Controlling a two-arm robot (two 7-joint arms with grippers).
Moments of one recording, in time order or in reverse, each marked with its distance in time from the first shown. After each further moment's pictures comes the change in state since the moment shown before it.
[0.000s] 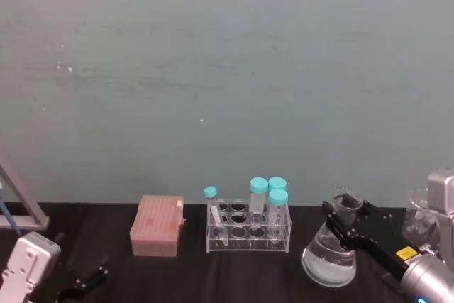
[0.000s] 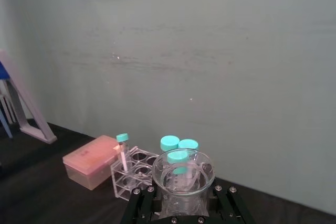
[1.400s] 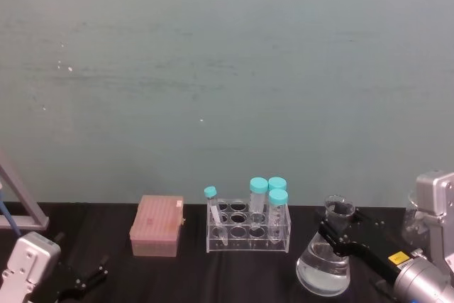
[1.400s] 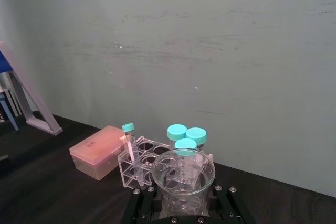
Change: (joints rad) left arm 0.000 0.000 0.000 0.000 0.000 0.000 0.000; right arm 0.003 0.008 -0.032 -0.007 0.031 0.052 -0.023
